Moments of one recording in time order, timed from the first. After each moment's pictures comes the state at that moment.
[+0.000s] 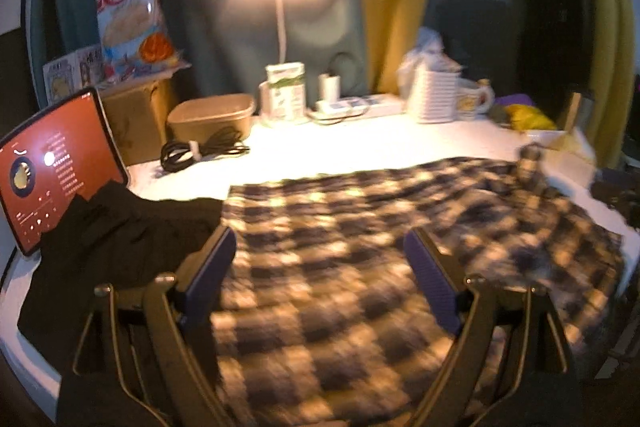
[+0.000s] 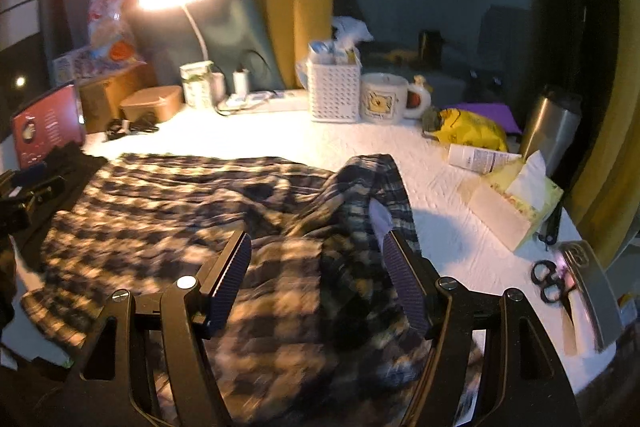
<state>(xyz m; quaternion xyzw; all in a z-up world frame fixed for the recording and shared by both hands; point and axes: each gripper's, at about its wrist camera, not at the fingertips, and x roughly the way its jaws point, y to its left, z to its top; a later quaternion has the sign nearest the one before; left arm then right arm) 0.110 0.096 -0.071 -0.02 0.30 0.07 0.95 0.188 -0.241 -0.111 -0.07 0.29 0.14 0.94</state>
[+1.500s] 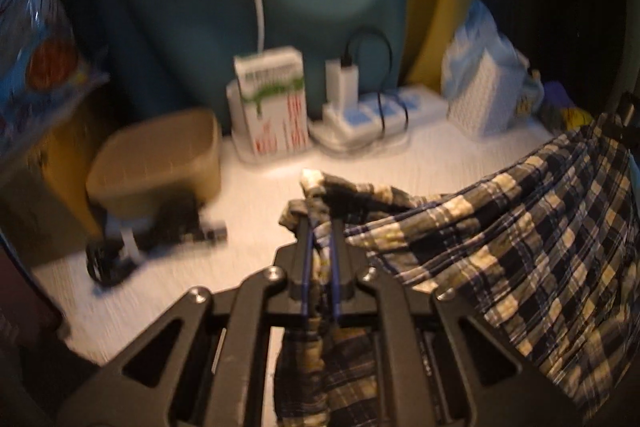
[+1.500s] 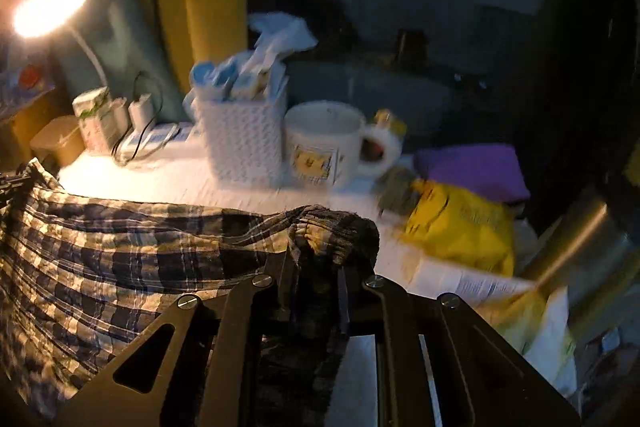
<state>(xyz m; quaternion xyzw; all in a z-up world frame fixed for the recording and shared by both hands) 0.333 0.151 -0.081 0.01 0.37 0.02 0.93 0.405 -0.268 -0.088 -0.09 0.29 0.09 0.95</state>
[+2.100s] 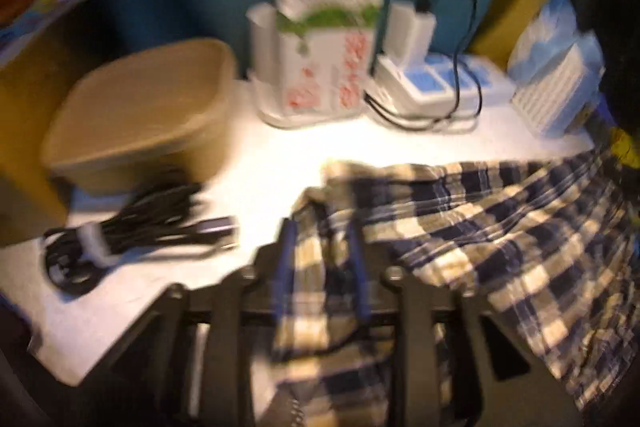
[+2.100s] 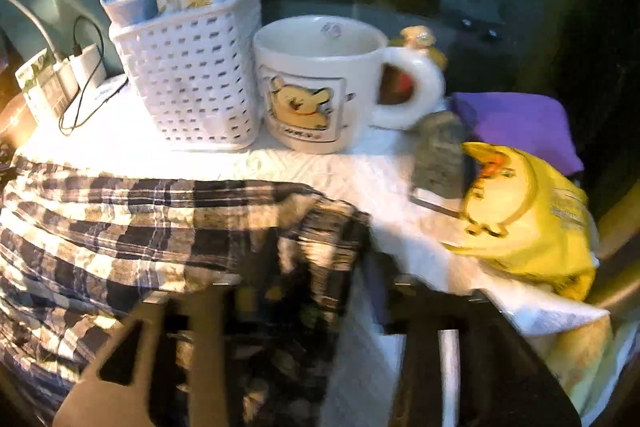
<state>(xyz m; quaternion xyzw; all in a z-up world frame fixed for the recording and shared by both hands) 0.391 0.207 -0.125 -0.06 0.45 0.04 0.89 0.478 -0.265 -0.150 -0.10 0.39 0.08 0.91</state>
